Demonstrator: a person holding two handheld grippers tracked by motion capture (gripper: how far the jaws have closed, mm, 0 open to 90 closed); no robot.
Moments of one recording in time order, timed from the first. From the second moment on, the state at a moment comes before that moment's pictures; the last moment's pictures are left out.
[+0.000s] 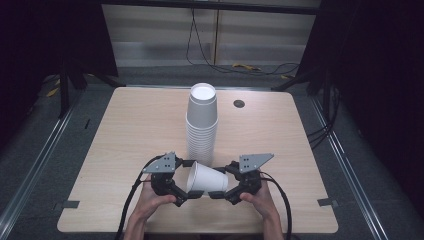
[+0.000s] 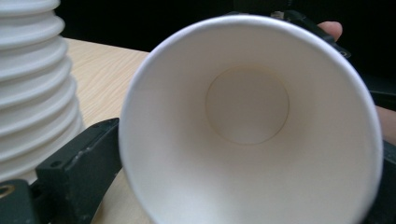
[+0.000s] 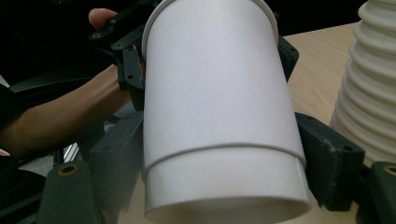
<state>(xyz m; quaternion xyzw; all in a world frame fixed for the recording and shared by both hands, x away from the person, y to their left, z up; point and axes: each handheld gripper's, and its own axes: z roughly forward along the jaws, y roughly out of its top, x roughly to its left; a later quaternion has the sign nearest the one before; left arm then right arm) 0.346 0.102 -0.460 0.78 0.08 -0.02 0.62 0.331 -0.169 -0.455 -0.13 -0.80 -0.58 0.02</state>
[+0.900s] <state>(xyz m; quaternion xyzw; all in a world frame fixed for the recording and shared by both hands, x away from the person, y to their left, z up) 0.344 0.109 -0.457 0.80 0.10 0.01 0.60 0.330 -0.171 -0.457 -0.16 -0.79 -0.59 -0.03</state>
